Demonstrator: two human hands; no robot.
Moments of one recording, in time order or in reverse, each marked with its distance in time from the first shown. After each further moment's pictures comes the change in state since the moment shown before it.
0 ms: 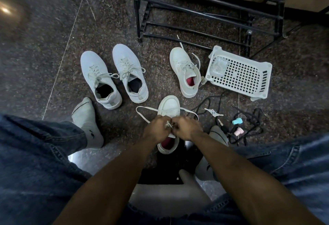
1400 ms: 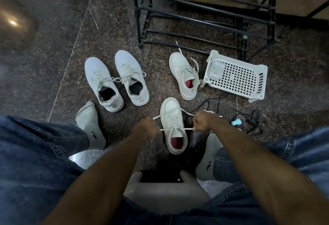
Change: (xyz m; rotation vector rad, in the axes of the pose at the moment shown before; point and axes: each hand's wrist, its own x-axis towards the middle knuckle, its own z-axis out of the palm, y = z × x) left_hand 0.001 -0.008 -0.037 0.161 -0.113 -0.388; right_hand -0.001 0.053 -0.043 -0.127 -0.208 0.149
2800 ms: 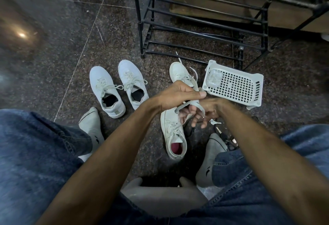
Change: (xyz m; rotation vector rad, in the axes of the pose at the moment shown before) left_hand -0.107 0.114 -0.106 -0.673 -0.328 0.823; right_hand -0.055 -0.023 -0.095 0.777 -0.468 -0.145
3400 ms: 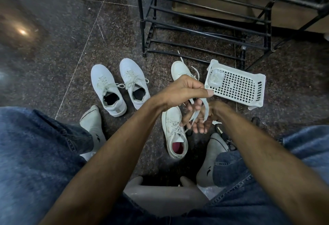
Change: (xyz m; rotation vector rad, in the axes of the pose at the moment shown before) left_hand -0.004 0.017 0.005 0.001 0.009 0.054; right_hand 0.001 -0.010 0.008 -0.219 -0.084 0.161
